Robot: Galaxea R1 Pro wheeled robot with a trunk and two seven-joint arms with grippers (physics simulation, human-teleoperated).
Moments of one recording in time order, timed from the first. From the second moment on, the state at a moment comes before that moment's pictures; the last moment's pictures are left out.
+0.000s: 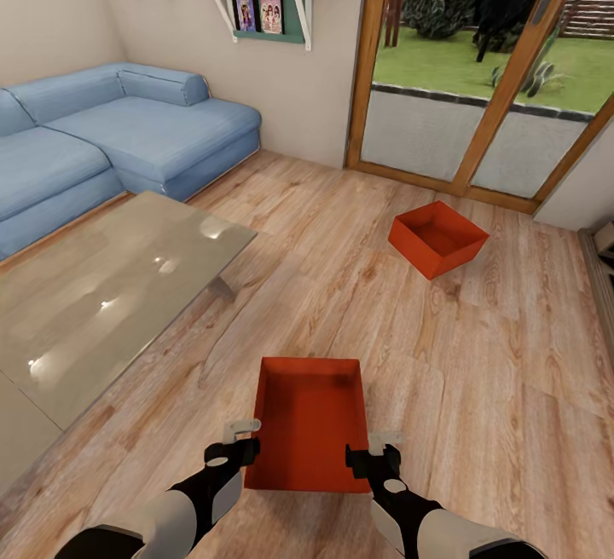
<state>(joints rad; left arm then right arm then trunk) -0.72 -0.14 -0.12 -0.07 0.19 -0.12 0.24 -0.69 0.16 0.15 -0.01 -0.06 -0.29 -0.17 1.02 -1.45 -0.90</state>
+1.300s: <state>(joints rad) -0.72 -0.14 -0.13 -0.06 0.18 -0.12 0.24 -0.69 0.15 0.12 -0.01 -0.12 -0.33 -0.17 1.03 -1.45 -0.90</state>
